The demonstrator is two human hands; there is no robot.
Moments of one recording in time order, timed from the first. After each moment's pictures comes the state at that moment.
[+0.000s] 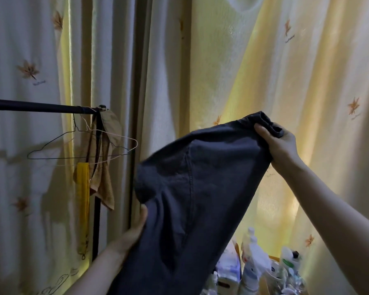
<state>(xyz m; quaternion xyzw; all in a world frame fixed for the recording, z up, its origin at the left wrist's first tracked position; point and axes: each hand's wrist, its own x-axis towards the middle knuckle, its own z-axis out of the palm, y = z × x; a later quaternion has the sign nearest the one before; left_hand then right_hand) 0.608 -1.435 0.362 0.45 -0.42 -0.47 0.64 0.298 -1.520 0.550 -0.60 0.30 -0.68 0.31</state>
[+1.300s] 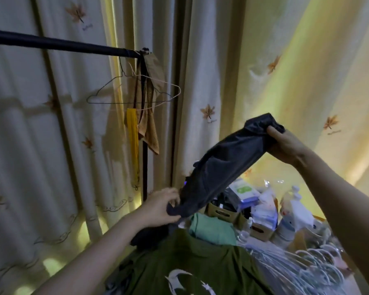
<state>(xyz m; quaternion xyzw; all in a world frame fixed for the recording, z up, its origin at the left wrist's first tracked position) 0.641 -1.371 0.274 0.61 -0.74 -0.13 0.24 0.354 -1.558 0.420 -0.64 0.22 -0.40 0.62</state>
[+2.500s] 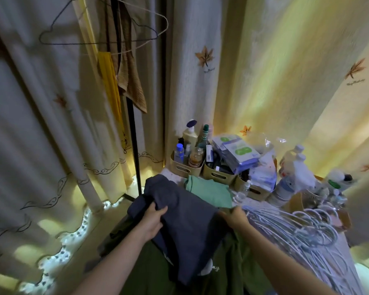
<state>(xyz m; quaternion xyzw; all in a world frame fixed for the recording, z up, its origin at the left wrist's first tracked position) 0.621 -1.409 0.067 0.54 -0.13 -0.60 0.57 0.385 -1.502 0.097 -0.62 0.69 -0.06 0.38</state>
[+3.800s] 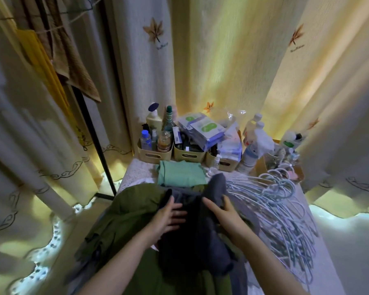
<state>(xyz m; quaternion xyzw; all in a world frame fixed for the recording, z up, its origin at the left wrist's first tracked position) 0.545 -1.400 0.077 0.57 -0.31 -0.70 0.32 0.361 -1.399 0.142 -0.42 0.62 -0.31 0.59</state>
